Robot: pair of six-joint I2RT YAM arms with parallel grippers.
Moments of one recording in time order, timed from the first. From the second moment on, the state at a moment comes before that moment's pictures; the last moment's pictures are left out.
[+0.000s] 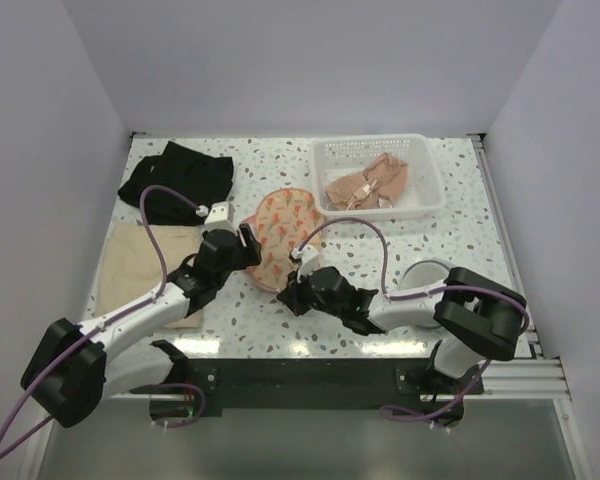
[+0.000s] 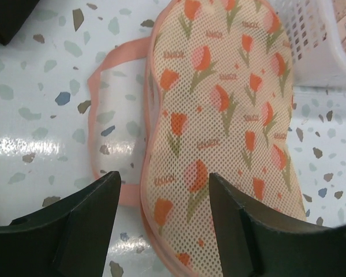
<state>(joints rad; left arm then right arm) -0.59 1.12 0.52 0.07 -0.35 -0.59 1.09 1.58 0.57 0.57 0.10 0.50</state>
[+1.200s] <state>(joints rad) -0.59 1.05 0.39 0.02 -0.30 -0.75 1.09 1.76 0.79 0.61 -0.02 0.49</state>
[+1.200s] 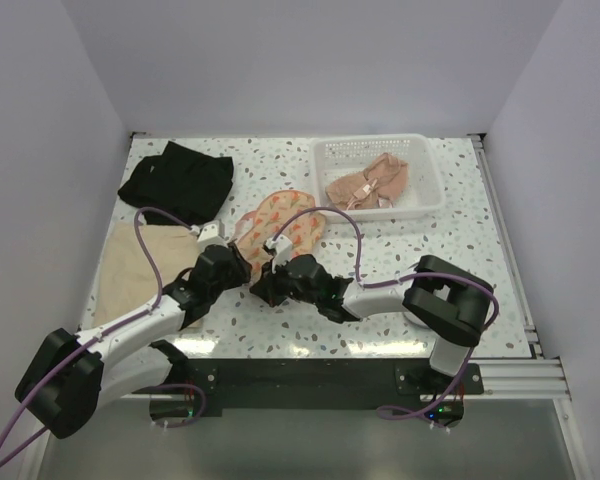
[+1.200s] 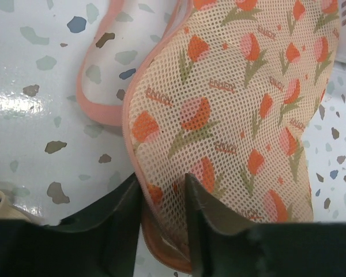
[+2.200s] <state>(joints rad) -0.59 1.05 0.42 -0.05 -0.45 -0.75 1.09 1.64 0.57 0.69 0.02 0.56</state>
